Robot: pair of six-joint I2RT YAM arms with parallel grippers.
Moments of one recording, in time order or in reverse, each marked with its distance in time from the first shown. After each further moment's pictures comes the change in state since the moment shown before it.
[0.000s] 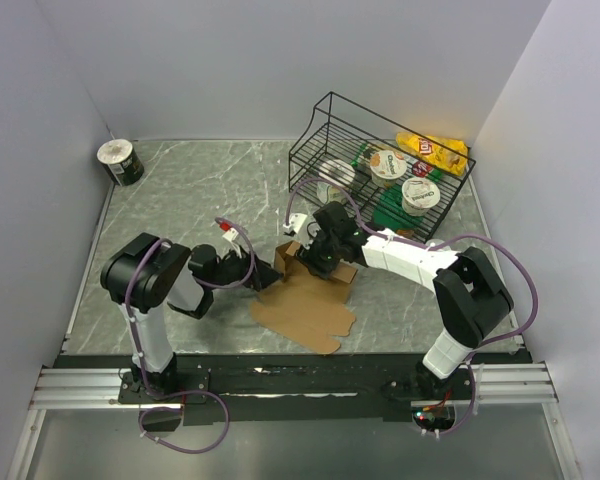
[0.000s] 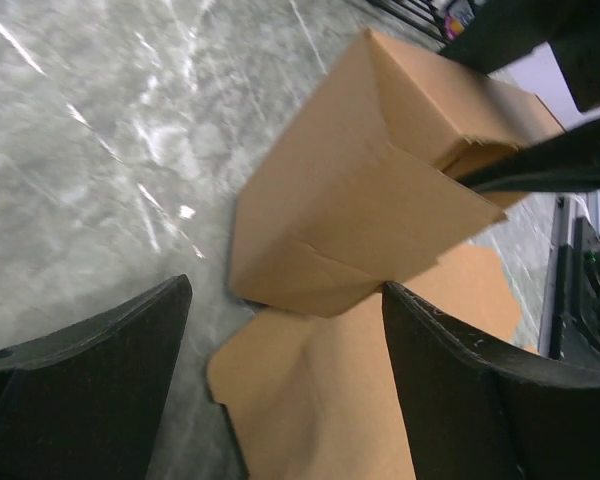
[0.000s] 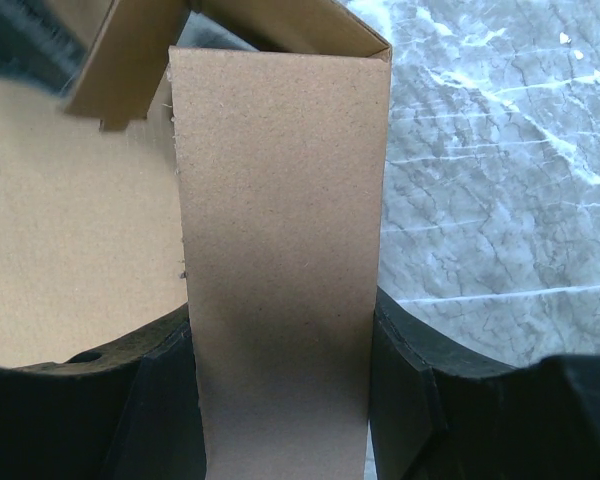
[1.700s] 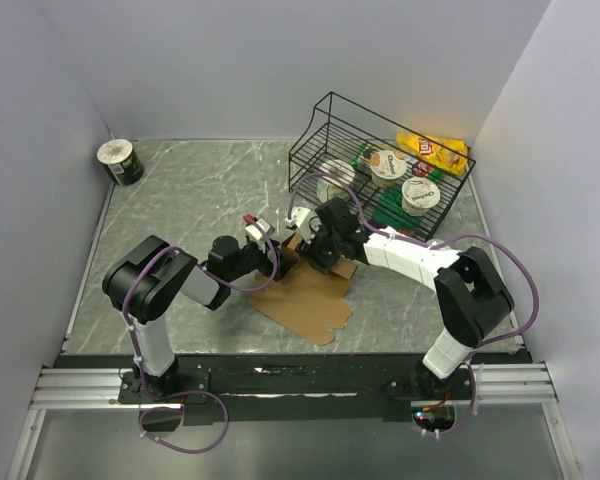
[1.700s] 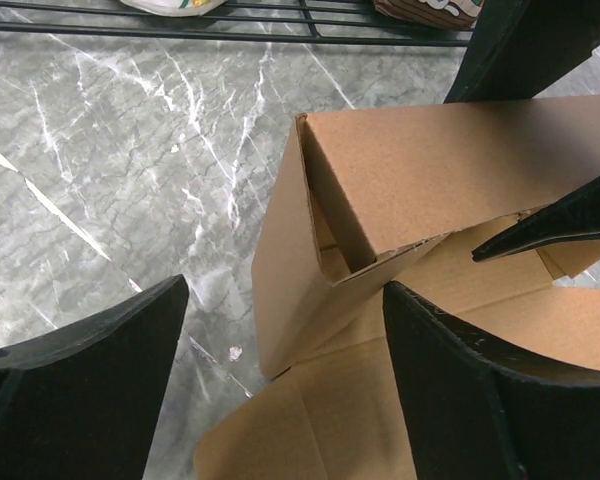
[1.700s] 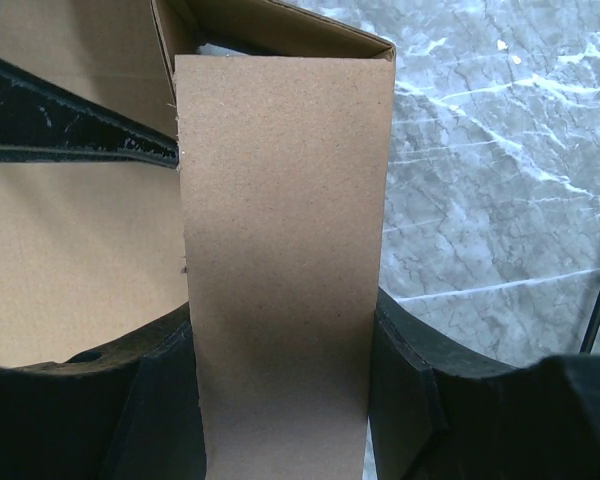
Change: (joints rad) left arm -0.155 -0.058 0.133 -0.140 -0.283 0.364; right arm -0.014 0.000 0.011 0.026 0.033 0.008
